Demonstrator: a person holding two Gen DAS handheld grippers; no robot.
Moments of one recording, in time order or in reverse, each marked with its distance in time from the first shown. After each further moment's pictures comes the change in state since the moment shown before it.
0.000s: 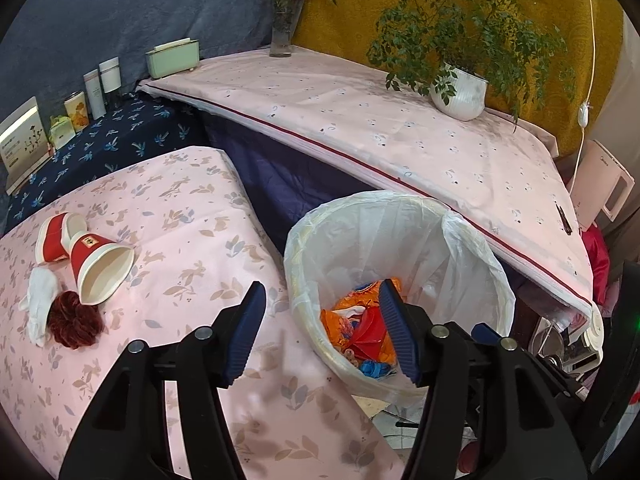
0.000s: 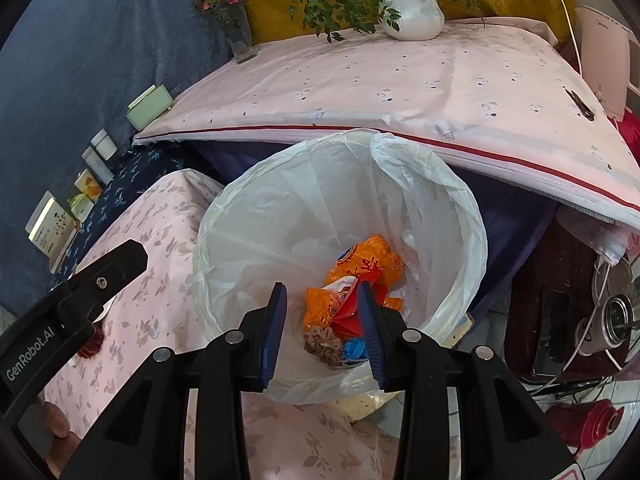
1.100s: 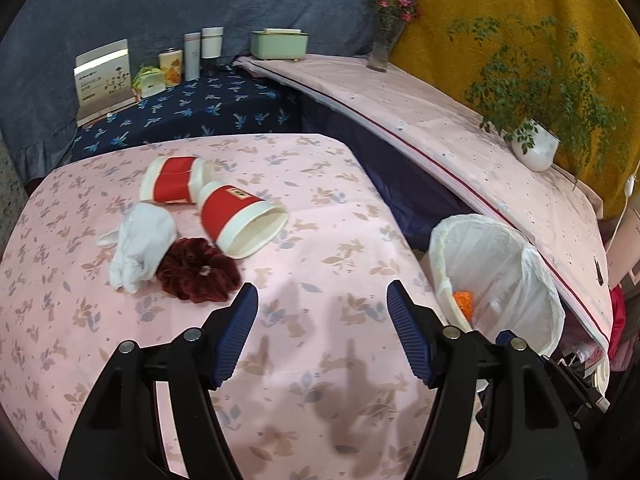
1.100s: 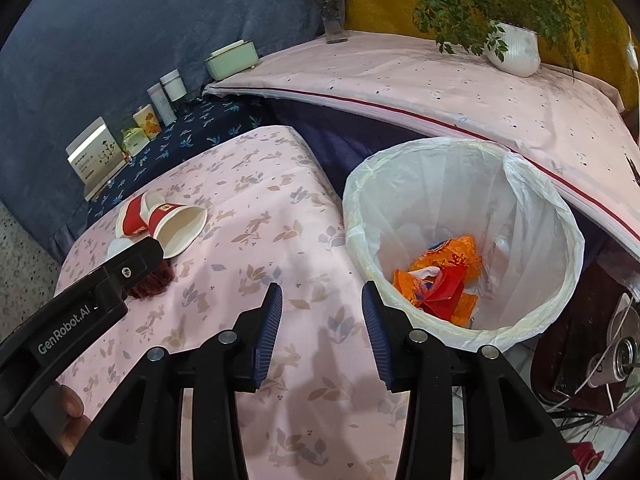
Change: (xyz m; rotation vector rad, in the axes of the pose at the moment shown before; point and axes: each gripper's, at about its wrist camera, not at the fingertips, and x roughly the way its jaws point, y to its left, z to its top) left arm -0.055 0.132 -0.038 -0.234 -0.036 0.141; right arm -0.019 0.124 -0.041 -0.246 0.031 0.092
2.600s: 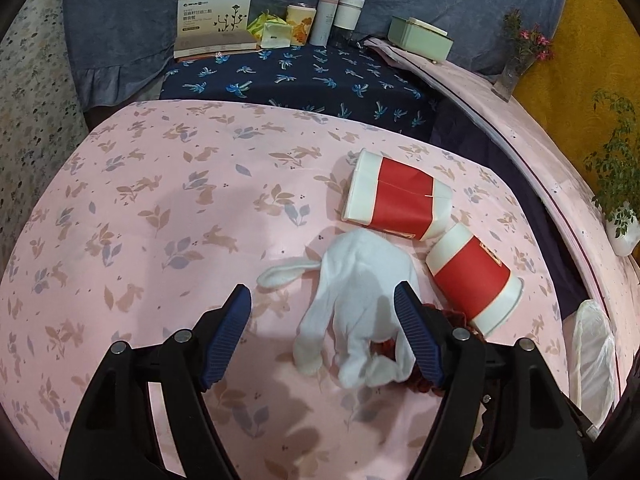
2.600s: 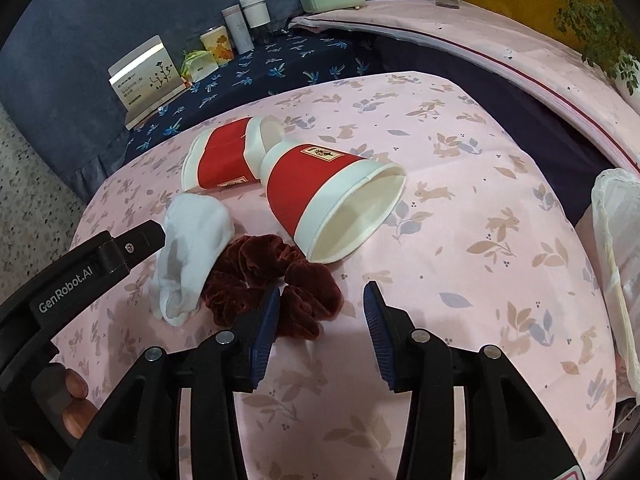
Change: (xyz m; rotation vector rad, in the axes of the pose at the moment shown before) left arm 0.061 0.196 0.033 -0.271 0.061 0.176; right arm 0.120 0.176 0.009 -0.177 0.162 0.127
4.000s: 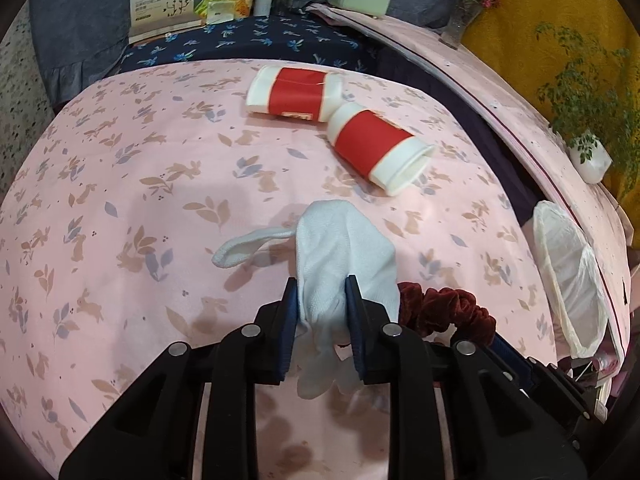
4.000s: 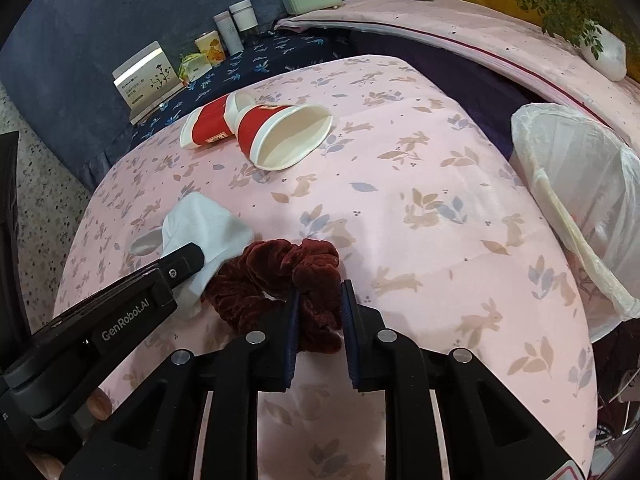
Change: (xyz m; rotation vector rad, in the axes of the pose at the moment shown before) left arm -0.040 -0.059 -0.091 0.125 0.087 -0.092; right arm -0.064 -0.049 -0.073 0.037 -0.009 0.008
